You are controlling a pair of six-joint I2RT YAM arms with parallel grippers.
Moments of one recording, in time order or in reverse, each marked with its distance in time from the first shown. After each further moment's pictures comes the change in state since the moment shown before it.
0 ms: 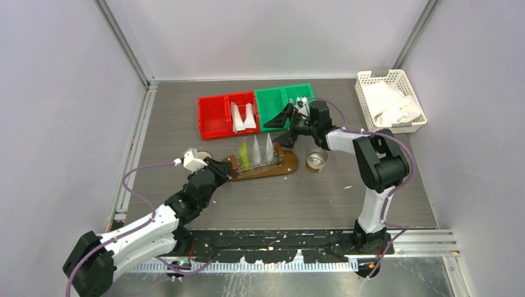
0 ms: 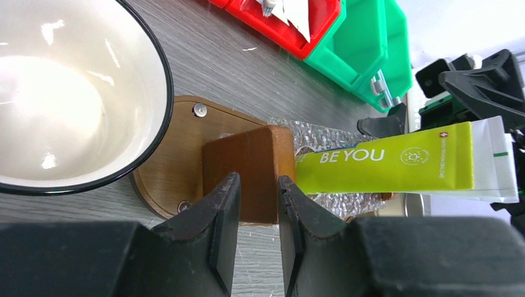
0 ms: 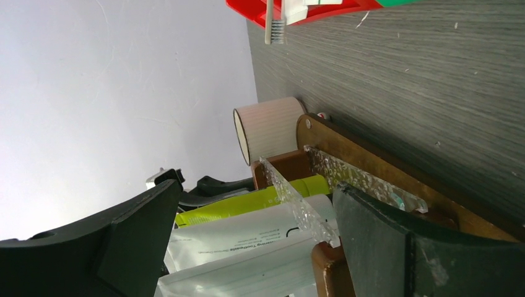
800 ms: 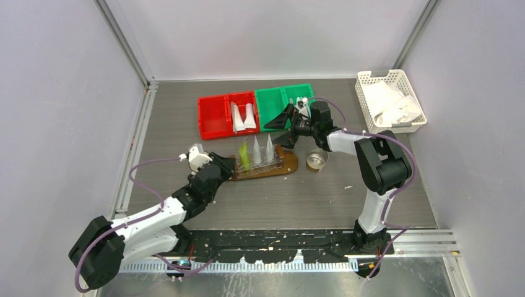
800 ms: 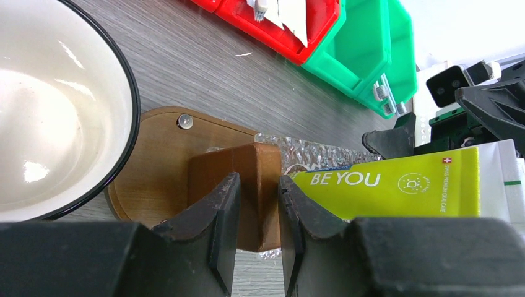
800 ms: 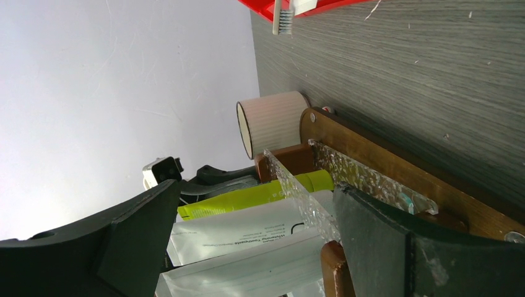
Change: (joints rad) left arm 0.000 0.161 0.054 0.086 -0.010 0.003; right arm 0.001 -0.032 -0.028 0.017 -0.011 -0.005
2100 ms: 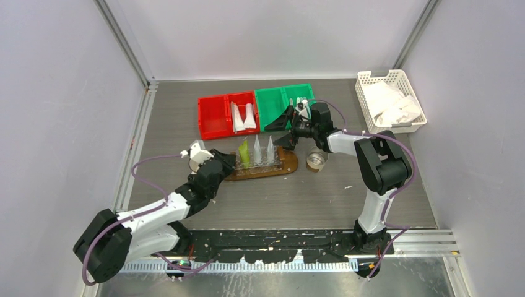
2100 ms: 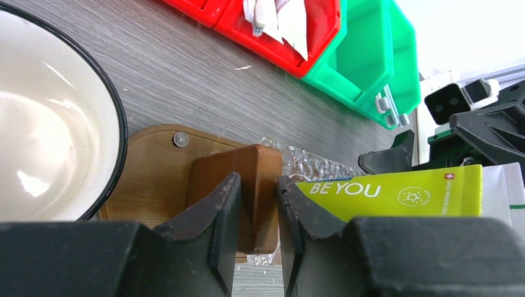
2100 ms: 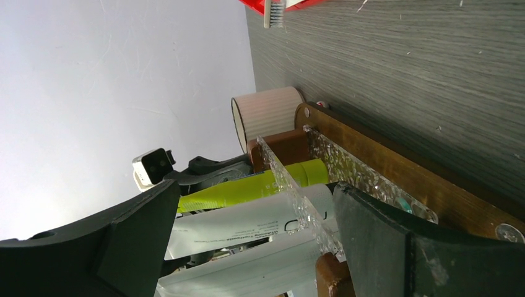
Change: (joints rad) left arm 0.035 0.097 0.037 0.063 0.001 0.019; right arm 0.000 0.000 -0.017 0.000 -0.005 -0.008
